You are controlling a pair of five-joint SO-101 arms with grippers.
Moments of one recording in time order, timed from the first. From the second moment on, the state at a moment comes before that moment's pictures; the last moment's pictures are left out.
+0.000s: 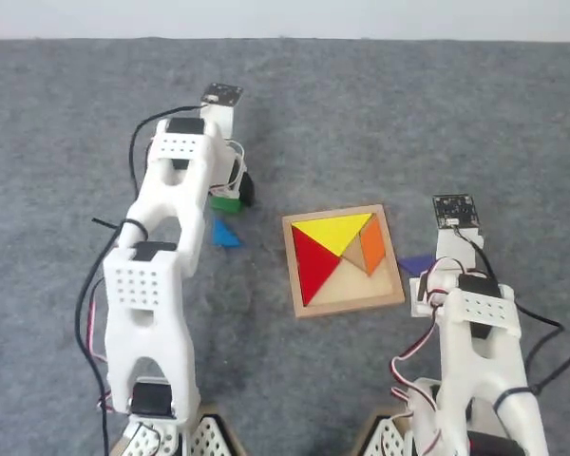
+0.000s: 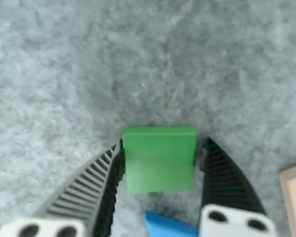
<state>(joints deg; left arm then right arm) -2.5 45.8 -25.1 77.5 -3.4 7.3 -32.6 68.4 45.9 11.8</state>
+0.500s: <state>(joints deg) -1.4 49.1 -31.6 88.0 -5.3 7.3 -32.6 68.4 45.9 11.8</state>
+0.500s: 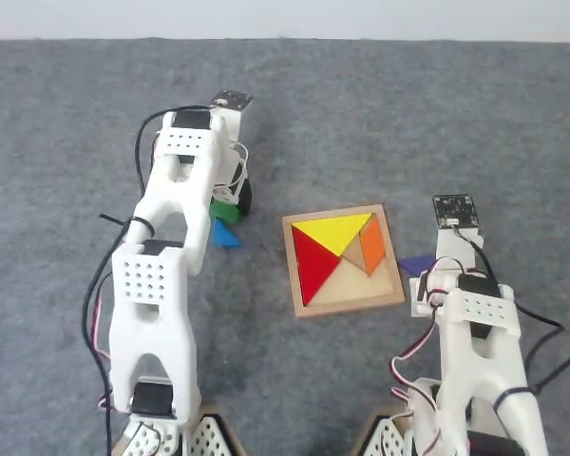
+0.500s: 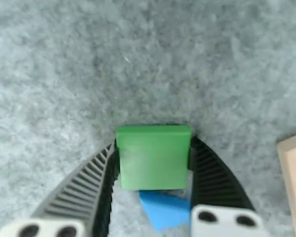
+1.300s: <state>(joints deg) 27.6 4.2 14.5 75.8 -1.6 14.5 -32.6 68.4 45.9 11.8</state>
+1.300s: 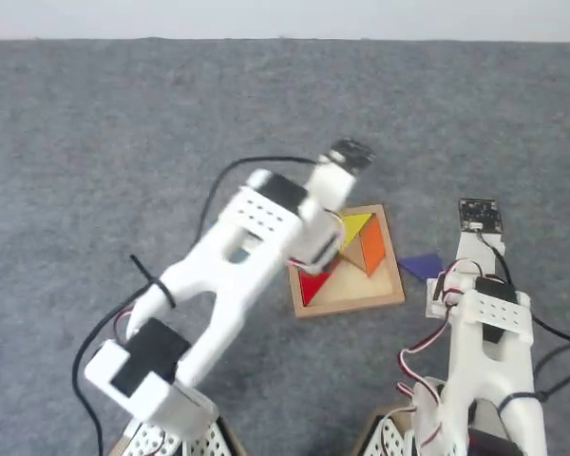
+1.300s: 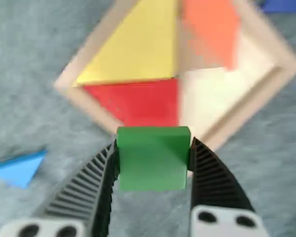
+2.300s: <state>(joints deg) 37.5 21.1 9.3 65.4 9.7 19.2 -32.6 67.0 45.9 11.8</state>
